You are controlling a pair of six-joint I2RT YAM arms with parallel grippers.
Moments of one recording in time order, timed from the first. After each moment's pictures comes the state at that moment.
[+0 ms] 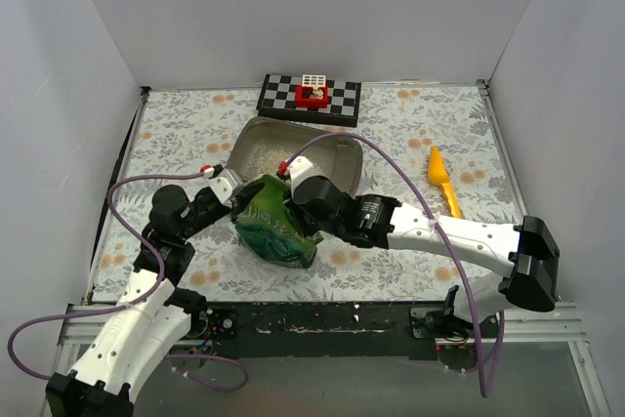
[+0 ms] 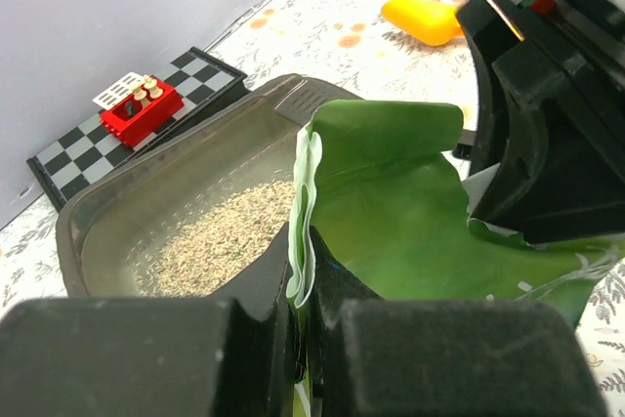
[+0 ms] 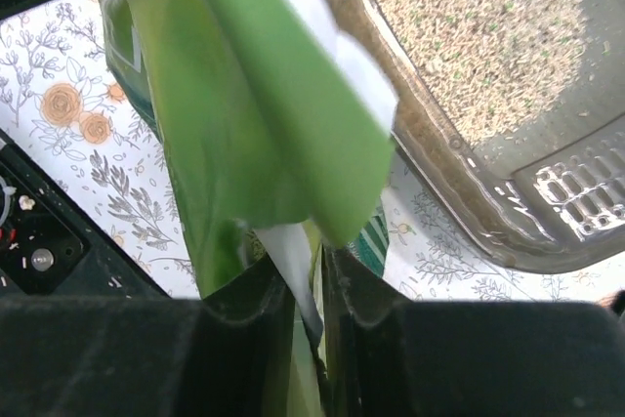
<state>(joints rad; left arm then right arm) -0.32 0.64 0.54 0.07 0.60 0.23 1.23 1.46 1.22 -0.42 0.30 0.36</state>
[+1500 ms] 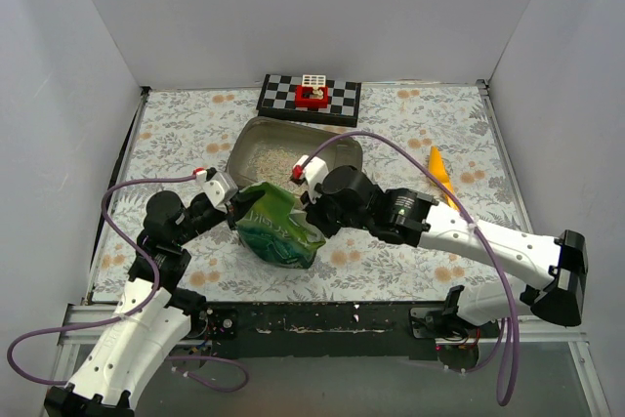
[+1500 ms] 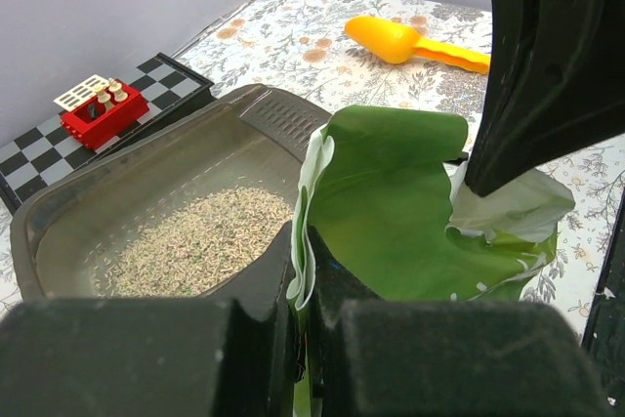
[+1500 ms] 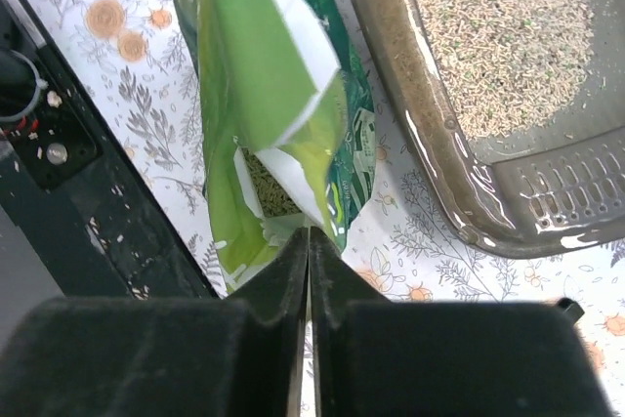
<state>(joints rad) -0.32 0.56 0.54 0.02 0.65 0.13 1.17 1.31 1.21 -0.53 0.09 0.14</state>
